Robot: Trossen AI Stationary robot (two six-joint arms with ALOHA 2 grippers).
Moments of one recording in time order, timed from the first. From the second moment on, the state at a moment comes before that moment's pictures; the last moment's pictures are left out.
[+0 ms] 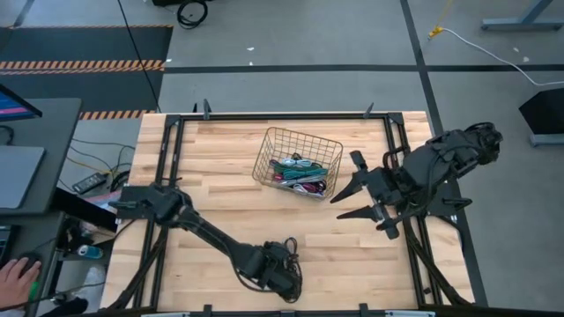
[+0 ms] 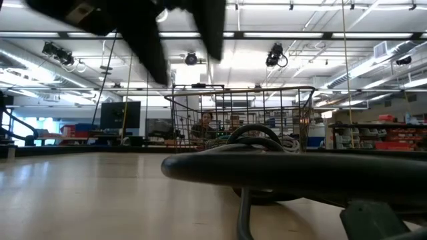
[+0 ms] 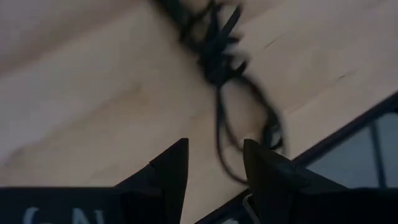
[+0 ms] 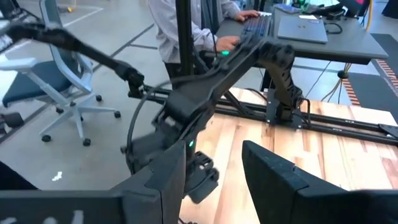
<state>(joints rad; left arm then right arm) -0.56 2.22 1.94 -0.95 -0.12 -1.64 0.52 1.40 1.90 -0.88 0.19 0.10</state>
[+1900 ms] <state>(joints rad) -0.45 2.03 2.24 -1.36 -0.37 -0.70 0.53 1.24 1.90 -0.92 0.25 0.09</state>
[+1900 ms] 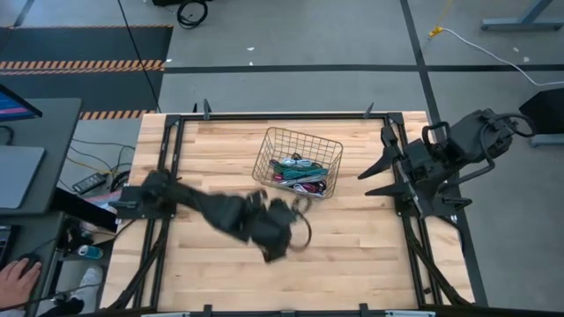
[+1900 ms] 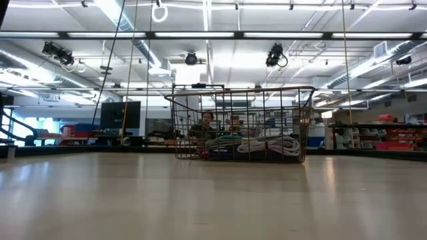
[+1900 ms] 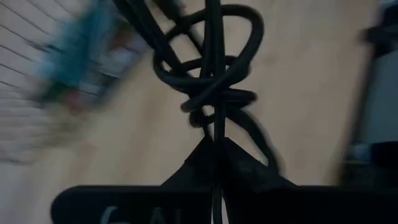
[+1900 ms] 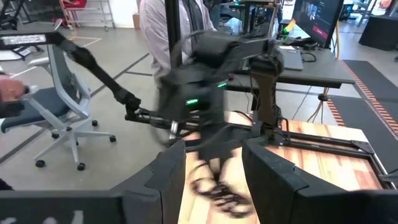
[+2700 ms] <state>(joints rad) 0.22 1.99 2.27 -1.33 -0.12 0.31 0.53 1.23 1.90 -0.92 0.35 0.09</state>
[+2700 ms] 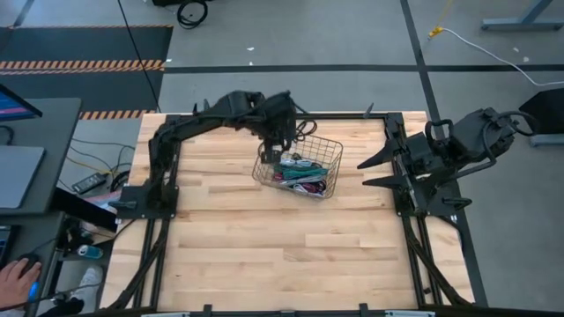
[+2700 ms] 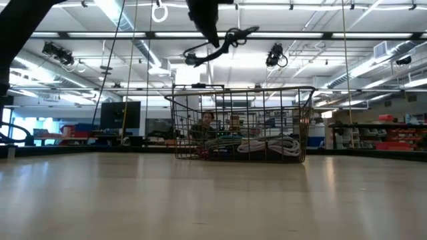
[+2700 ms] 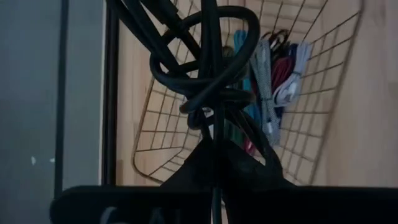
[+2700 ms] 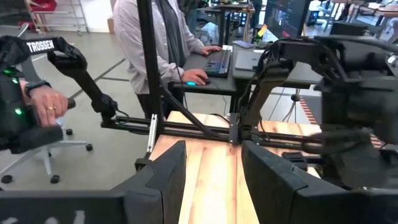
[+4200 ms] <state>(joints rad) 0.15 1.99 2.36 -1.33 -0.07 0.17 0.47 1.19 1.90 -1.33 0.68 0.38</state>
